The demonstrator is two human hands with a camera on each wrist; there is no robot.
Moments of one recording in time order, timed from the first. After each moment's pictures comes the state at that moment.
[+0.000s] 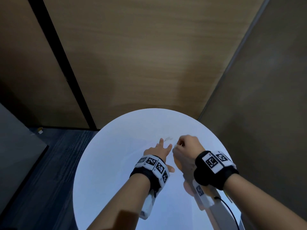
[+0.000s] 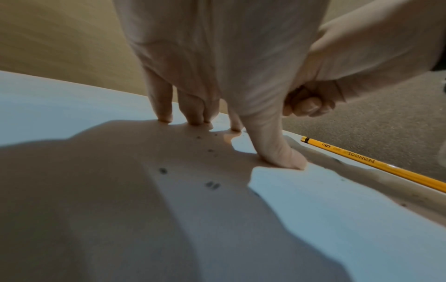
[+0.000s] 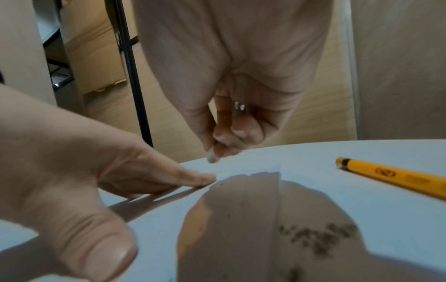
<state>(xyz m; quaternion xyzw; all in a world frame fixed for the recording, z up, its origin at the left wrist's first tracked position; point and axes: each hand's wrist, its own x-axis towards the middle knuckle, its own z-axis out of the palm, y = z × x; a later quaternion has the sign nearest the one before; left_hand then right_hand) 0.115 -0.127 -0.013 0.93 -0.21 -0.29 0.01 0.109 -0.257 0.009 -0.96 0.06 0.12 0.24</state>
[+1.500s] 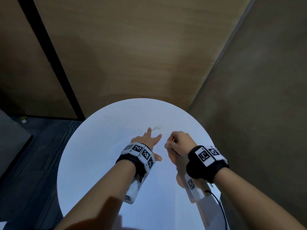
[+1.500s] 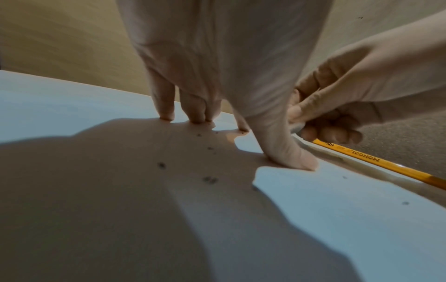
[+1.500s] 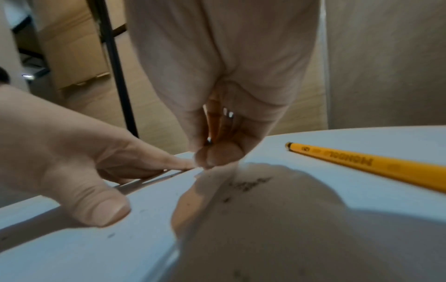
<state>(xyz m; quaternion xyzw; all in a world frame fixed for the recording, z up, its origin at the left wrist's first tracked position) 0.117 -0.126 -0.019 0.93 -0.22 -0.29 0.00 0.087 -0.274 0.008 -0.95 0.04 0.16 0.27</state>
